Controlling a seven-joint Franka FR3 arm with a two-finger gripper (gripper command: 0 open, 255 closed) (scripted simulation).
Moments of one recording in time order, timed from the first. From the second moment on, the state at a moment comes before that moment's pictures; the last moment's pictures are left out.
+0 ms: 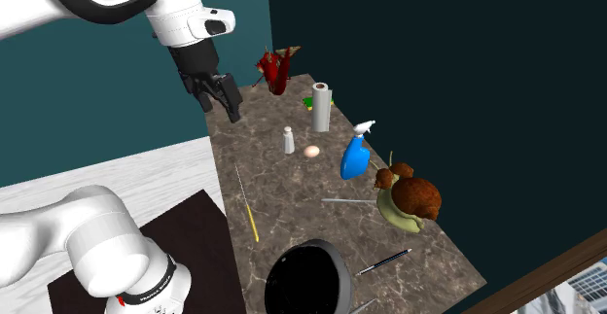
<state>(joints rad) 0.02 -0.83 0.04 -2.27 -0.12 1.51 -0.14</state>
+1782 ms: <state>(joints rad) 0.05 -0.03 0.17 -2.12 -0.12 2.08 0.09</state>
